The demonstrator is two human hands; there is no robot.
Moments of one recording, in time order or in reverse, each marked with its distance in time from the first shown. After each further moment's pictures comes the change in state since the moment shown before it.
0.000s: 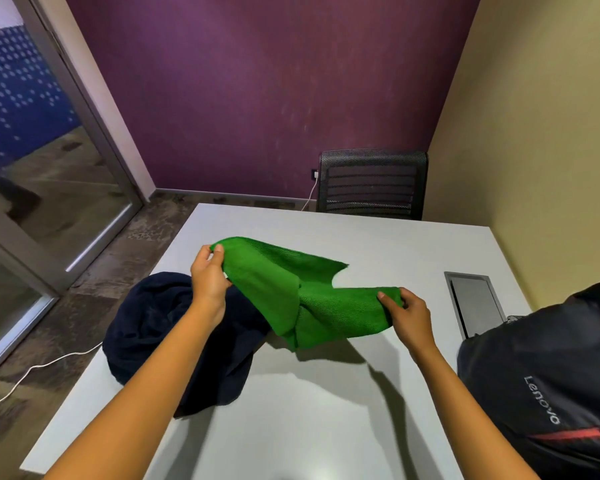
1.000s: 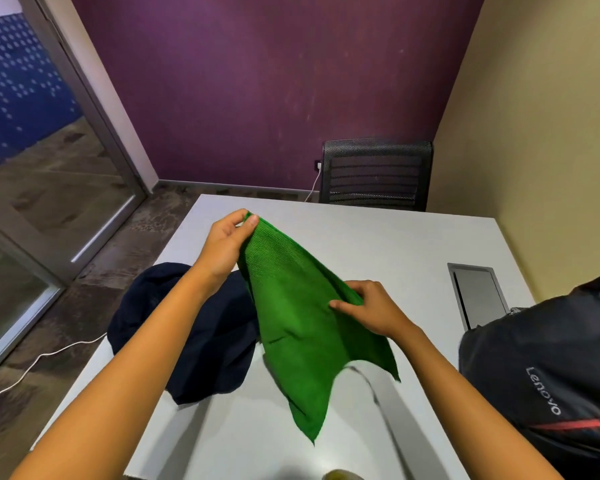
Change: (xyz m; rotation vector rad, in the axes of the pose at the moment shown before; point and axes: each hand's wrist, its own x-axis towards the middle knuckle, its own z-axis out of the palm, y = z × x) left_hand -0.029 0.062 0.019 0.269 -0.512 0.201; right_hand -0.010 -0.045 0.031 -0.236 -0.574 -0.273
